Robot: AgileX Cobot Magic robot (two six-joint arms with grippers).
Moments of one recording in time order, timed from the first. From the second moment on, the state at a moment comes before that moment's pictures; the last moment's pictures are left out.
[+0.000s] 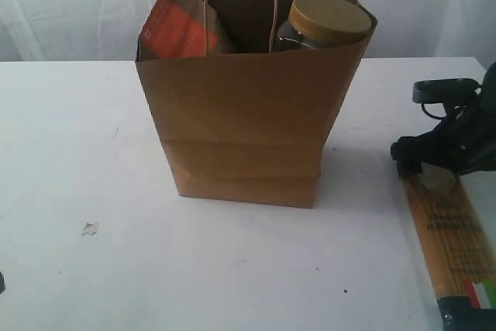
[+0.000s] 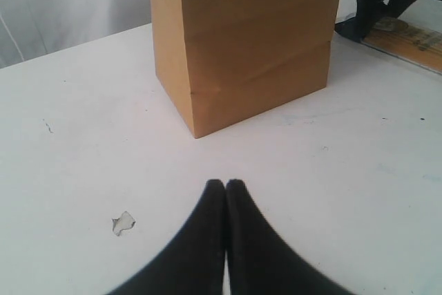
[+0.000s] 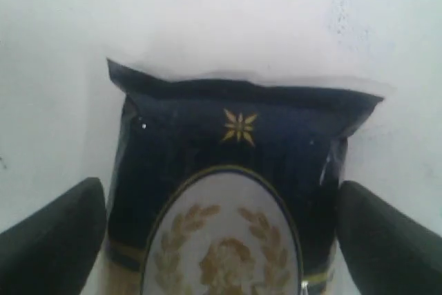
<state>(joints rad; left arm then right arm) -0.67 0.01 0.02 -0.03 0.25 0.08 -0.03 1.91 -1.08 0.08 0.41 -0.14</state>
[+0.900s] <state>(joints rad) -0.67 0.01 0.02 -0.03 0.25 0.08 0.01 1.98 -1.13 0.10 0.38 -0.15</state>
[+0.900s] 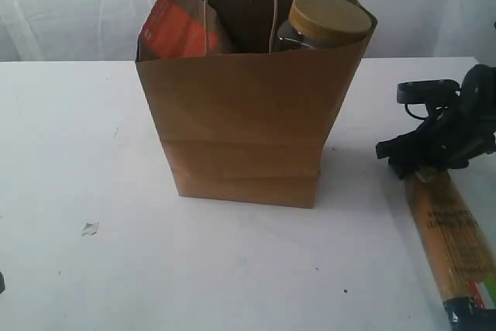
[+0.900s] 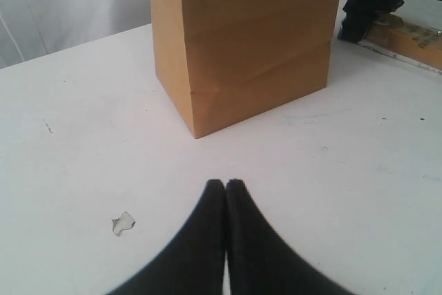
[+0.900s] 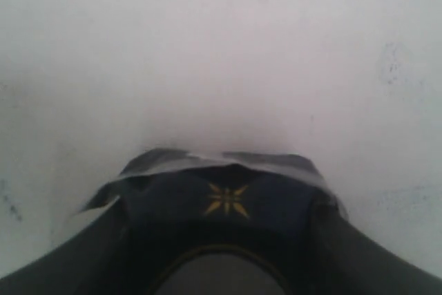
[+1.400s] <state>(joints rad) -0.67 0.01 0.02 -0.03 0.25 0.08 0.04 1.60 -1.11 0.13 0.54 -0.15</state>
